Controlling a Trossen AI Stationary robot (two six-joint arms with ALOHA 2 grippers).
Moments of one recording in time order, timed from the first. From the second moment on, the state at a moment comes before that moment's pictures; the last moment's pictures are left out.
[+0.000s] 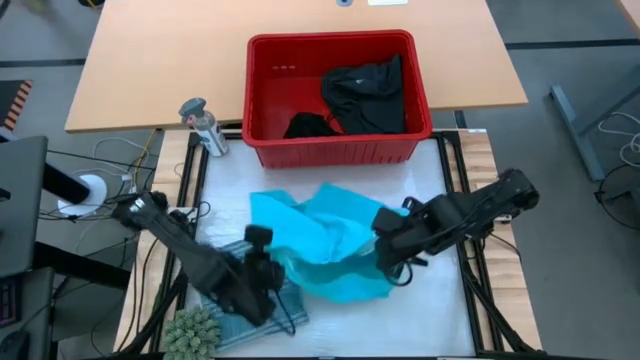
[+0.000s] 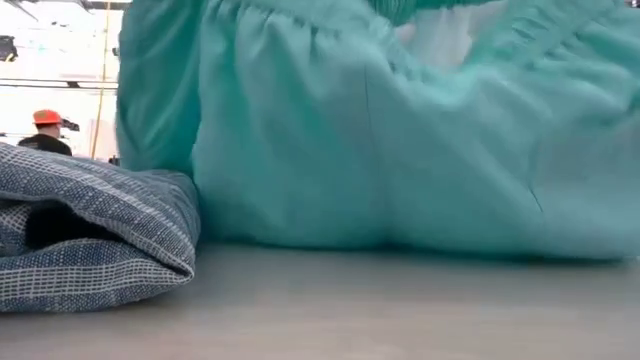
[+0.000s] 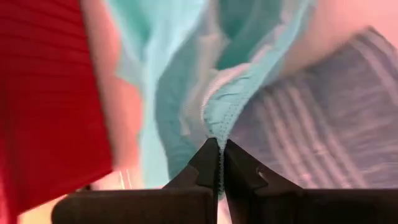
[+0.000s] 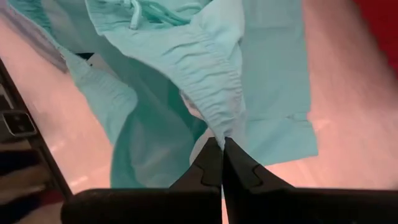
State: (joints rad) left arm -0.62 1.82 1.96 -1.57 -0.54 -0.38; right arm 0.45 1.64 1.88 -1.57 0.29 0.89
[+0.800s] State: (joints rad) left arm -0.06 1.59 1.98 -1.47 -0.41 -0.11; right arm 0.07 1.43 1.88 -1.57 0.43 0.78
